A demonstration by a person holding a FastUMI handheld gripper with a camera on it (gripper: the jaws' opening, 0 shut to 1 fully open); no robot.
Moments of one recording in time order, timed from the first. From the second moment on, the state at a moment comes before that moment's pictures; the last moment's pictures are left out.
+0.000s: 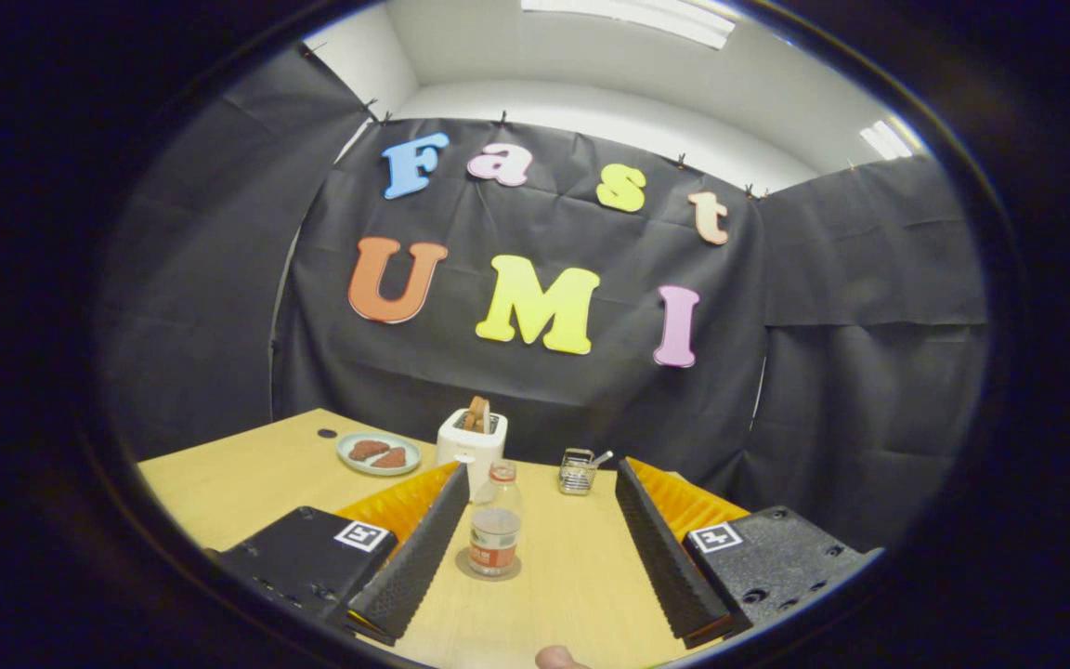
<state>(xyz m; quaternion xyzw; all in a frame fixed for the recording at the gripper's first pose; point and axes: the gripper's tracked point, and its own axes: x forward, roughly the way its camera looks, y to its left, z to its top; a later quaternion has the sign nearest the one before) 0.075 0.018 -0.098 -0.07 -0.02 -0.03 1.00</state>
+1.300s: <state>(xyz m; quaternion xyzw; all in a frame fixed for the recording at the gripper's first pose) -0.046 0.000 0.008 0.00 -0.06 -0.01 1.00</state>
